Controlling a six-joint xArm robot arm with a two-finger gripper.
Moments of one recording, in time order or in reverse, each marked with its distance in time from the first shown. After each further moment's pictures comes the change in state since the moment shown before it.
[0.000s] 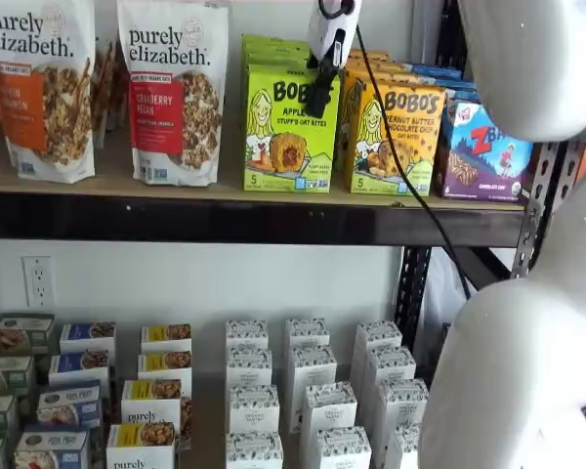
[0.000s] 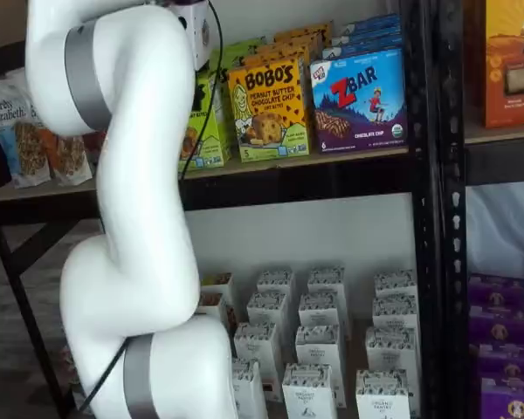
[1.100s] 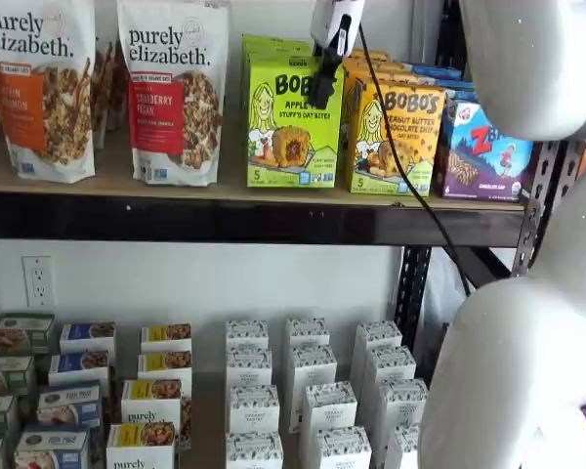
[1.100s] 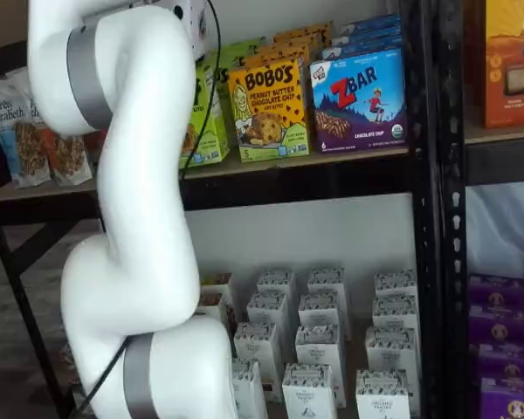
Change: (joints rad) arm -0.008 0.010 -0.072 0.021 0.116 0.006
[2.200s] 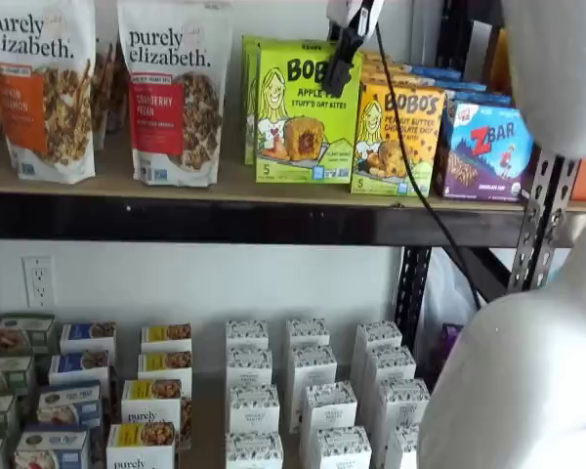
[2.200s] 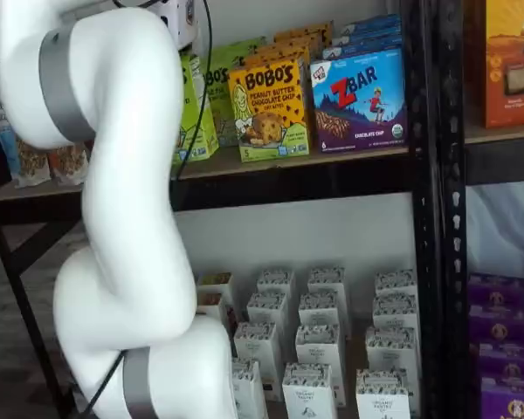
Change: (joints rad) arm -0.030 -0.169 0.099 0.069 0.076 0.001
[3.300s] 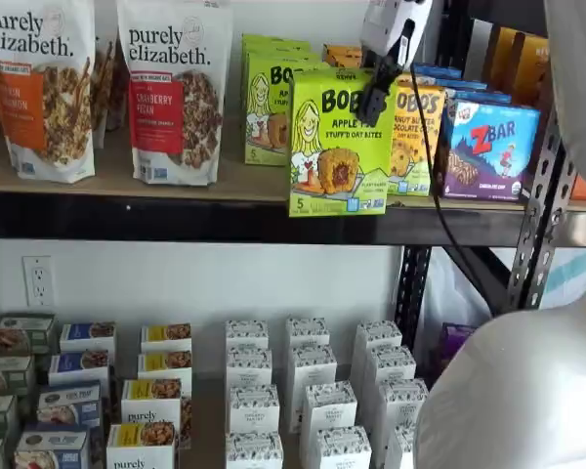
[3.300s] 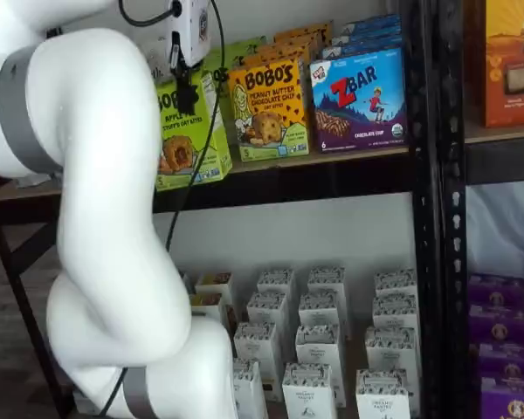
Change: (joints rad) arm -0.107 -0.189 0.227 0.012 0.001 -0.110
